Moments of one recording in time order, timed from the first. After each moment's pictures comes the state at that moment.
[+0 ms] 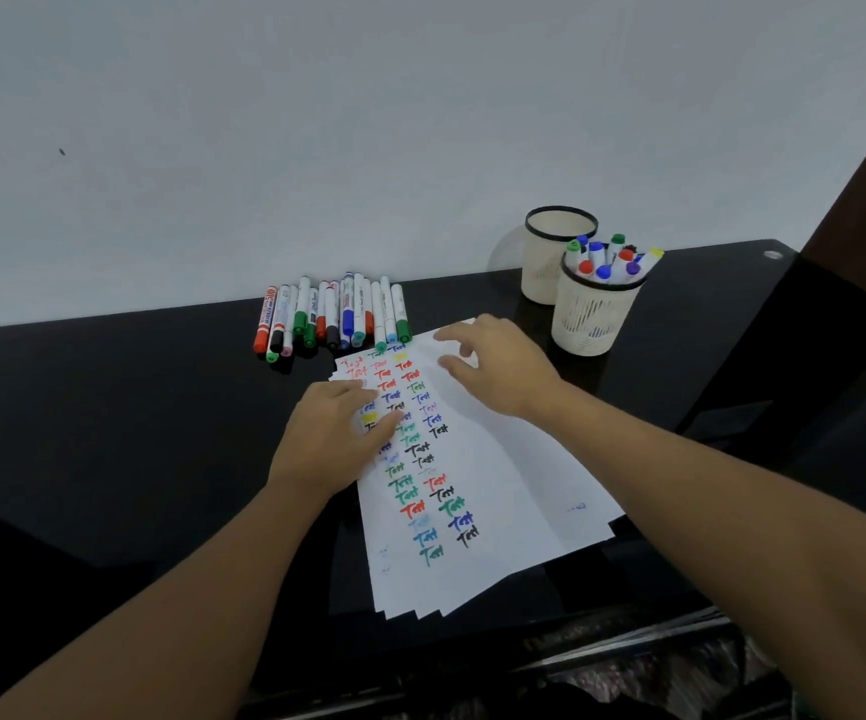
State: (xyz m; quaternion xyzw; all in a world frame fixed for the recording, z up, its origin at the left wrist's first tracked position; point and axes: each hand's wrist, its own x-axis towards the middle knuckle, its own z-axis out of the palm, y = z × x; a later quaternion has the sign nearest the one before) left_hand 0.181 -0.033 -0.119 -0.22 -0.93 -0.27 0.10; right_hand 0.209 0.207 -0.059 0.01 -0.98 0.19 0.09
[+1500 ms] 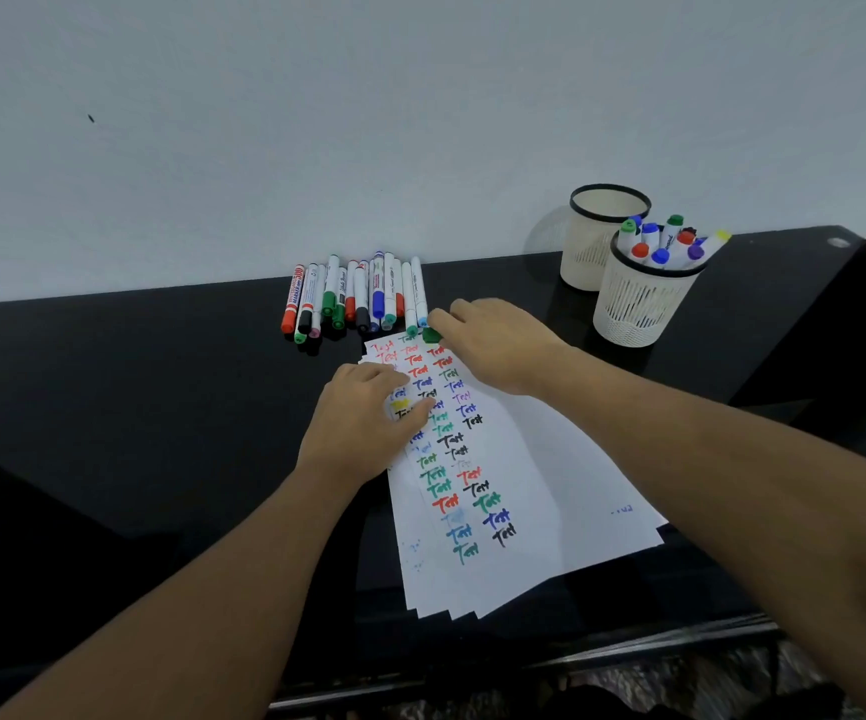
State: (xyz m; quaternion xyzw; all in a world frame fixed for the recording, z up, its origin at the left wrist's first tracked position) left_hand 0.177 -0.032 -0.121 -0.23 -0.93 -0.25 0.12; right_hand 0.159 0.185 -0.067 0.19 -0.98 -0.06 0.08
